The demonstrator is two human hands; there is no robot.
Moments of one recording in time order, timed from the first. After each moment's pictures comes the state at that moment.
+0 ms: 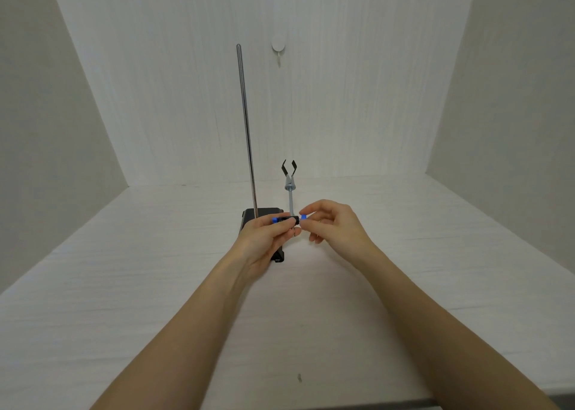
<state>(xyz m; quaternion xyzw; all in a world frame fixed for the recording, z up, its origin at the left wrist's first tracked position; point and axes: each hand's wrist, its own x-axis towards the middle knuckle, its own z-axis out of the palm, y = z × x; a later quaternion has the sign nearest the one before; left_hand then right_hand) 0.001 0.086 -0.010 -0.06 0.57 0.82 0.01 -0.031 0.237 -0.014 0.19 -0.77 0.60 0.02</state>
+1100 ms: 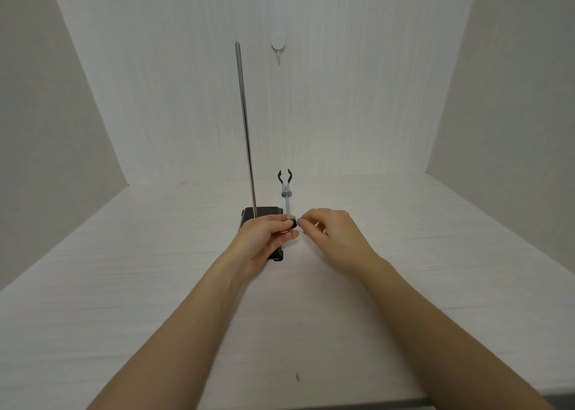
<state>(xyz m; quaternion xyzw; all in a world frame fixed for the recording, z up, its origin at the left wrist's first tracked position) 0.001 0.082 -0.008 -0.07 0.59 0.81 0.04 -0.029 0.238 -0.022 0.27 -0.87 0.39 0.13</state>
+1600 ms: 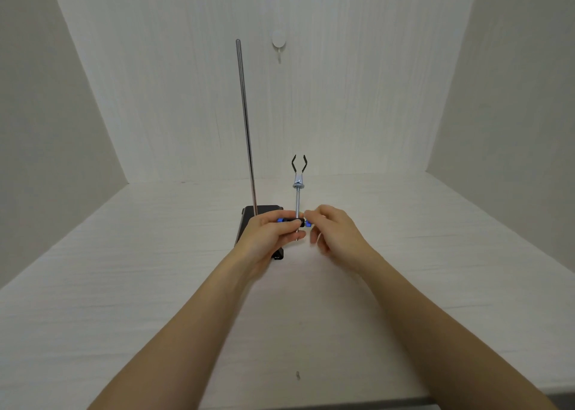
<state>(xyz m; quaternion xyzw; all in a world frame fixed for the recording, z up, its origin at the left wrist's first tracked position) 0.003 0.089 -0.011 -0.02 0.63 0.77 0.01 -0.027 0.233 -0.018 0.11 -0.78 0.61 -0.05</state>
